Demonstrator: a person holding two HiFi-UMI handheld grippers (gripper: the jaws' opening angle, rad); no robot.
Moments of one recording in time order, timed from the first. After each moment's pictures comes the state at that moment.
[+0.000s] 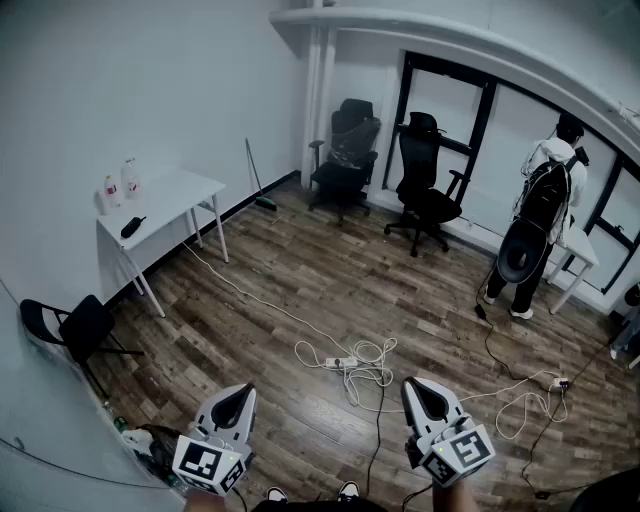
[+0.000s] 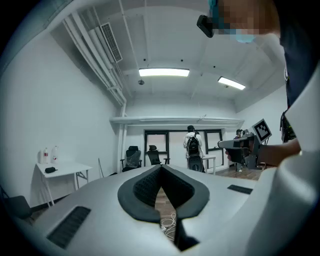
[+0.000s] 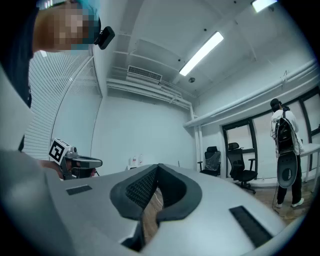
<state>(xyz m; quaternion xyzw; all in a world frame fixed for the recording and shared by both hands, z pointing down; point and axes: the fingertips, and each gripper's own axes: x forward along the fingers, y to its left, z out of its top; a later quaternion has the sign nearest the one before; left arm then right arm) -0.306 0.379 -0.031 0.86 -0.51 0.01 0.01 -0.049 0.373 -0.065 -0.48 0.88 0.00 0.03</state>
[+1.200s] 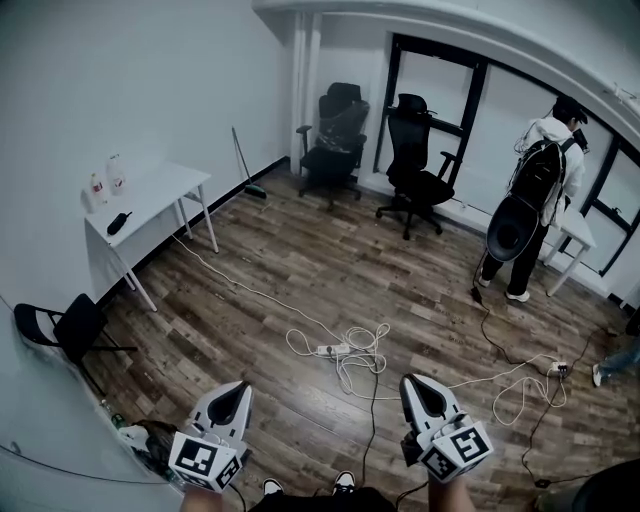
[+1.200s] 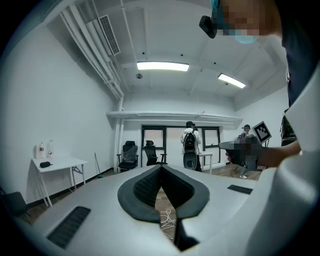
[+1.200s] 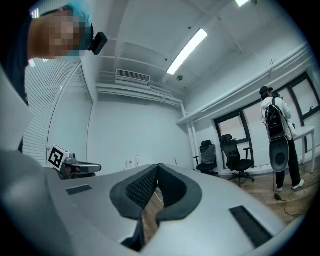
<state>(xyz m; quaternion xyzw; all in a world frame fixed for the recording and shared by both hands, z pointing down) -0.257 0.365 -0.006 0.87 -0.49 0.03 0.03 0.009 0.364 -0.033 -0.49 0.87 -0.05 0.06</state>
